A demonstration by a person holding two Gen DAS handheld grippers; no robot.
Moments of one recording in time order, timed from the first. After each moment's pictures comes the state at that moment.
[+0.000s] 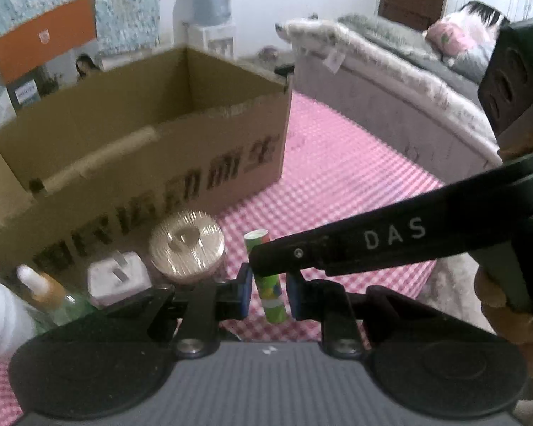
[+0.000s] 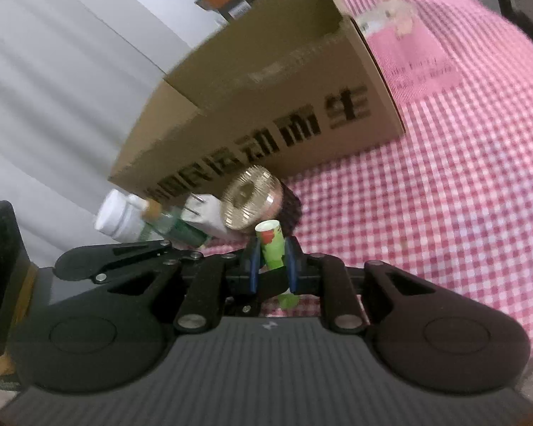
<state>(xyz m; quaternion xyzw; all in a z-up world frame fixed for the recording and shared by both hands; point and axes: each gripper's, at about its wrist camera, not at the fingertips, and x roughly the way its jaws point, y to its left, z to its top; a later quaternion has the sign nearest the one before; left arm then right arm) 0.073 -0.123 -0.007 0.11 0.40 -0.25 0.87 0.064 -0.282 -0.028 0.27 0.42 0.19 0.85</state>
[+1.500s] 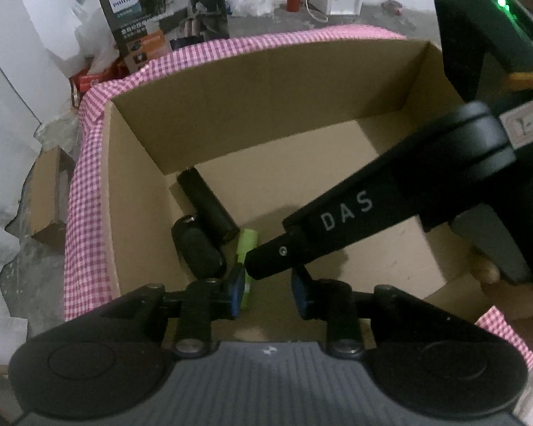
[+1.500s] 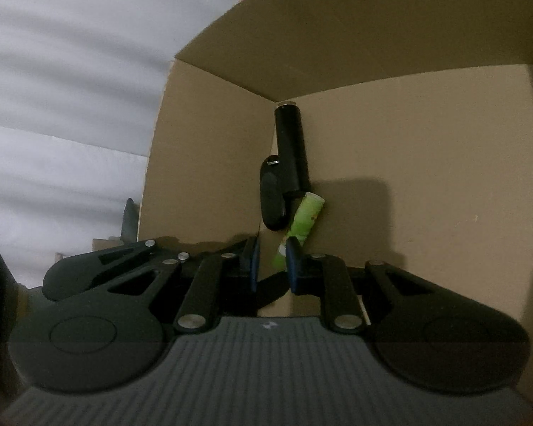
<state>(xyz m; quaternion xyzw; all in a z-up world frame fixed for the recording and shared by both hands) 0.250 -0.011 0.019 0.07 0.54 -0.09 0.84 0.338 -0.156 -0.026 0.25 0.60 0.32 0.69</state>
